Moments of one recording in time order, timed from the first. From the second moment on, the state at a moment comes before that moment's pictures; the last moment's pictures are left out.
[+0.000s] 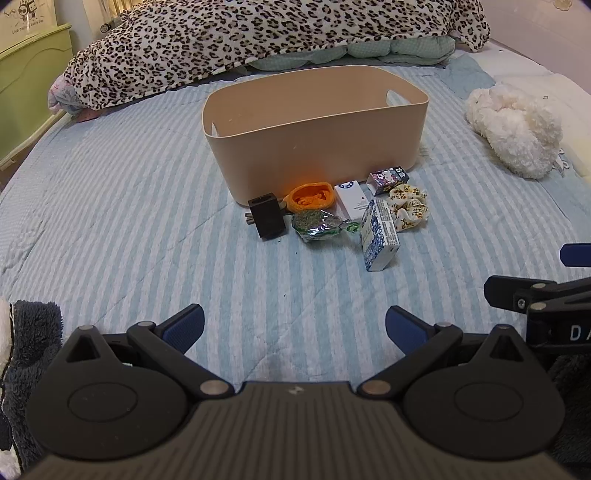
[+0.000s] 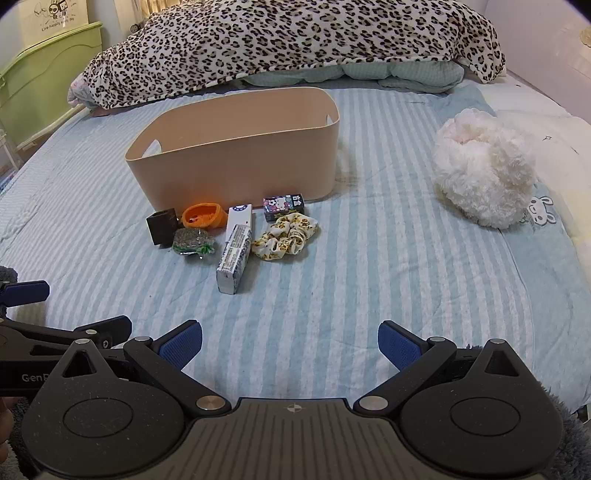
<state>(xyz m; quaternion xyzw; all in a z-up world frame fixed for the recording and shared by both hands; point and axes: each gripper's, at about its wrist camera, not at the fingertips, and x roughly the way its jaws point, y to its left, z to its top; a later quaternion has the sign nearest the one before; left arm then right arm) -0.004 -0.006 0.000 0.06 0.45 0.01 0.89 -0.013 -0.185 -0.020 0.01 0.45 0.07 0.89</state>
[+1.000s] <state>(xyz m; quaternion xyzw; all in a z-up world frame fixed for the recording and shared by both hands) -0.001 -0.005 0.002 0.06 0.45 0.00 0.89 -0.007 -0.180 -0.021 0.01 0.46 0.07 0.89</state>
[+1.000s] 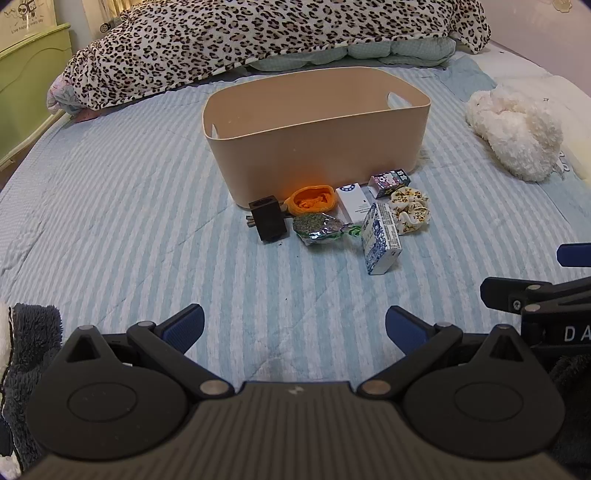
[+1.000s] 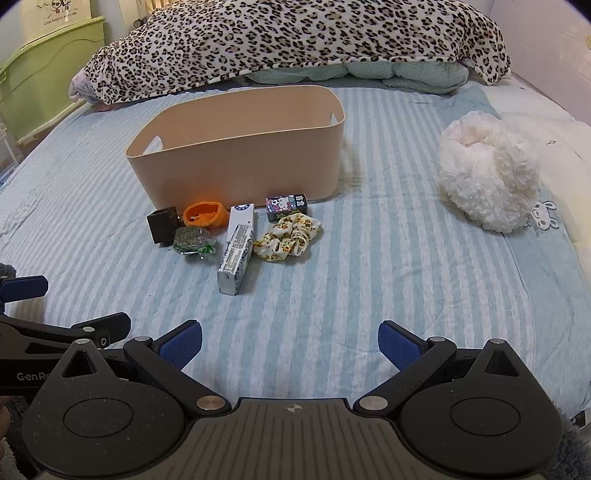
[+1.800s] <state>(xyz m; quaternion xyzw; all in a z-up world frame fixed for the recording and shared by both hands) 0.027 0.009 -0.012 0.05 0.46 0.01 0.89 0.016 -0.176 -0.026 0.01 0.45 0.07 0.89</state>
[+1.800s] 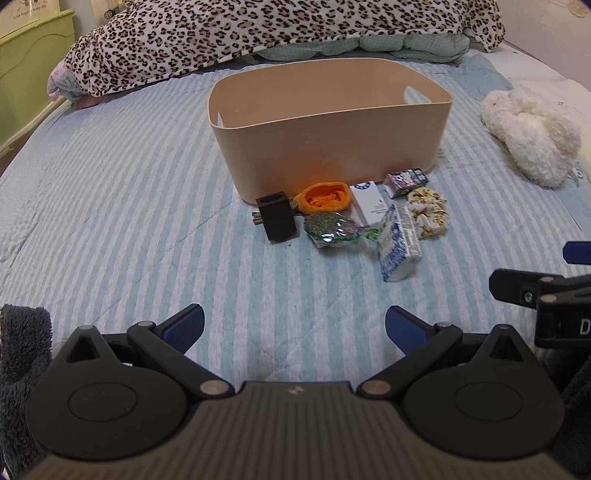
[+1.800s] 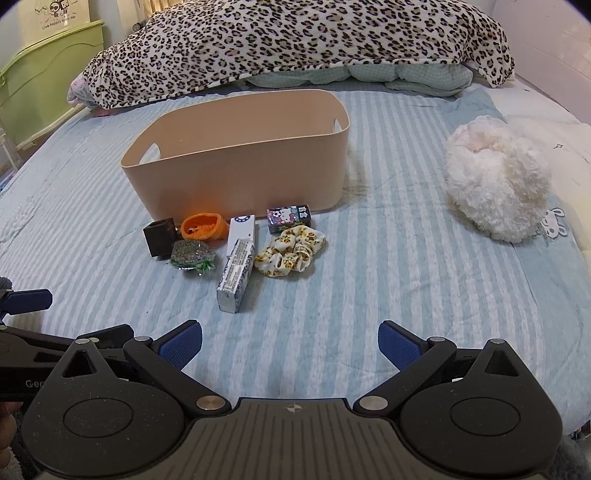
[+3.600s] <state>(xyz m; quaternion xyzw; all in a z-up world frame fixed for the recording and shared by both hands) 0.156 0.059 -0.089 -0.01 0.46 0.01 0.89 0.123 -0.122 -0.109 0.05 0.53 0.10 0.84</state>
